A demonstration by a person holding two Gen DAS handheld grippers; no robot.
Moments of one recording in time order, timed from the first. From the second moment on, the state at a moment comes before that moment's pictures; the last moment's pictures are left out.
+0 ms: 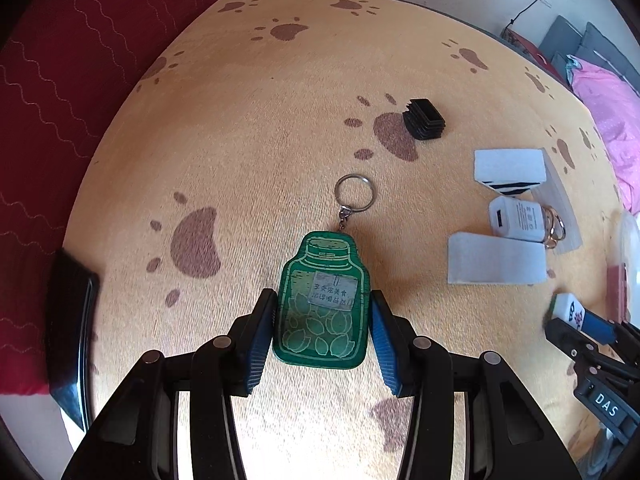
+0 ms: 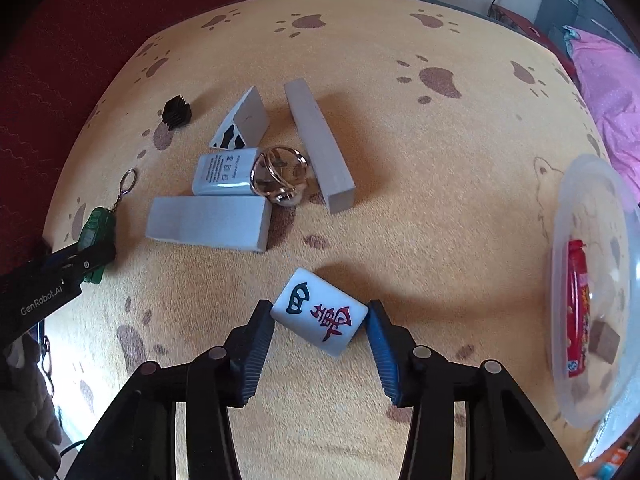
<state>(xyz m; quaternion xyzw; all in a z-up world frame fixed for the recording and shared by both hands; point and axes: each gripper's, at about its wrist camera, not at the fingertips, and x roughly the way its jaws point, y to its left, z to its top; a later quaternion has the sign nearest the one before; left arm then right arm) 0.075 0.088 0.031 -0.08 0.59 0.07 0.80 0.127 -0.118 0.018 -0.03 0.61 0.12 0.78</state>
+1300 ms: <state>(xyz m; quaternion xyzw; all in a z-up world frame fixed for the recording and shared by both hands) 0.035 0.013 0.075 -0.08 0.57 0.07 0.81 0.084 -0.342 0.070 0.07 0.57 -0.01 0.82</state>
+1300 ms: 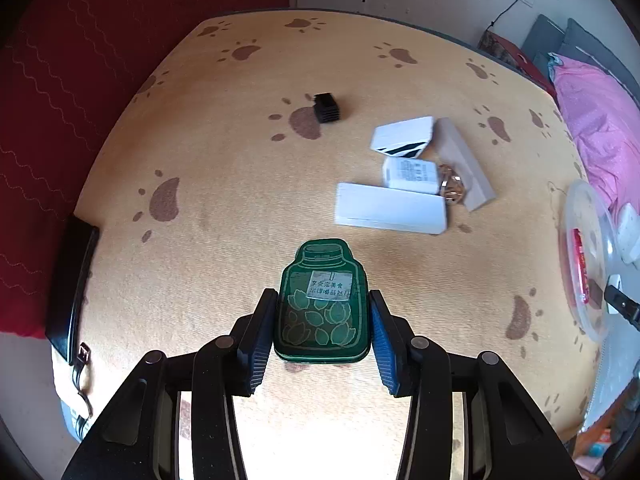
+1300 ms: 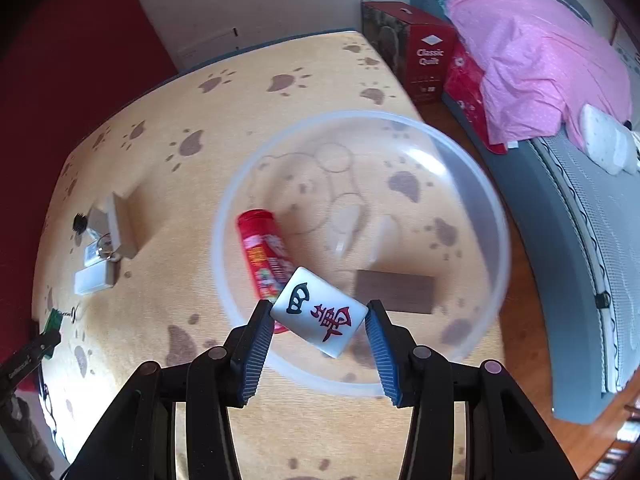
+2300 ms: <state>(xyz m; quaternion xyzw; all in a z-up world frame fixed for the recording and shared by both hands) 0.054 -0.123 0.107 -0.01 0.56 -0.05 0.83 0.064 -0.419 0.061 0.13 0.55 -0.06 0.83</state>
